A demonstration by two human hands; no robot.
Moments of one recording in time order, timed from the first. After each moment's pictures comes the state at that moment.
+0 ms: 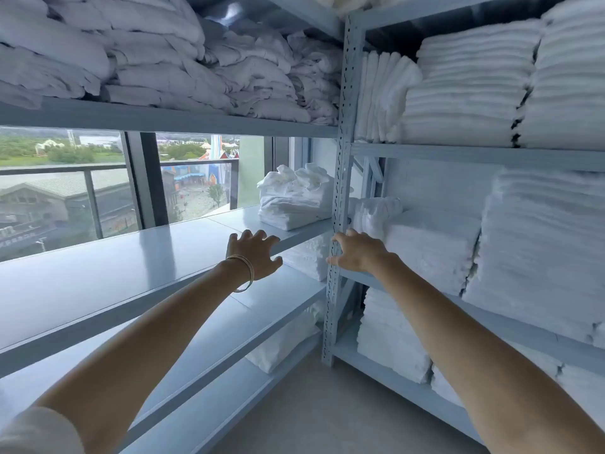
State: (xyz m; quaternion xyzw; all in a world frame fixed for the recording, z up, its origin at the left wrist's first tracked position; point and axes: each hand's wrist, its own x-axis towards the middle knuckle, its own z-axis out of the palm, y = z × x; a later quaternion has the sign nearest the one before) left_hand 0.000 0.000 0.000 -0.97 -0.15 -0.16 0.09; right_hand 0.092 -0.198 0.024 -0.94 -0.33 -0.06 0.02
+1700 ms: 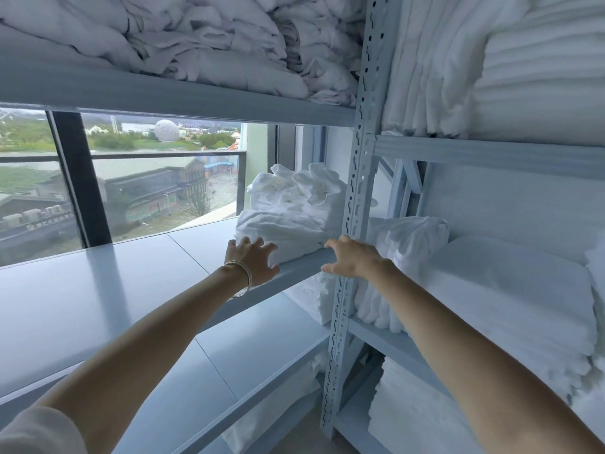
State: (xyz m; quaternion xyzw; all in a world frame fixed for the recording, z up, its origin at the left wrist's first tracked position) left_hand 0.451 0.139 -0.031 -0.96 -0.21 -0.12 0.12; right_hand 0.556 -0.048 0.002 -0.92 -0.38 -0.04 0.02
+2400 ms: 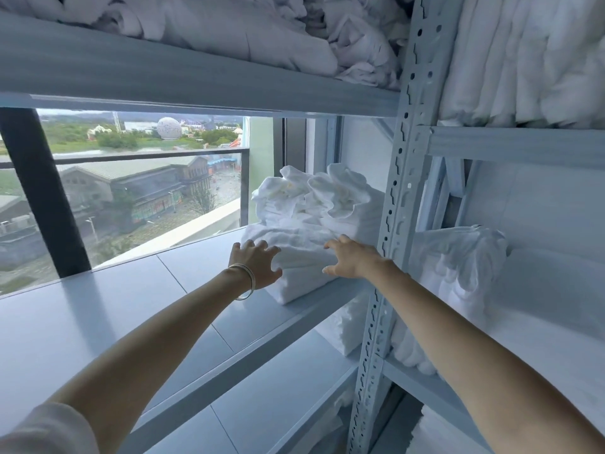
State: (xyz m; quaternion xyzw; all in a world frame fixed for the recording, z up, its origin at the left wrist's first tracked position) left_hand 0.603 0.296 -0.047 -0.97 -0.19 -0.11 0.12; right_hand 0.711 0.113 -0.012 -0.91 -0.41 -0.02 0.02
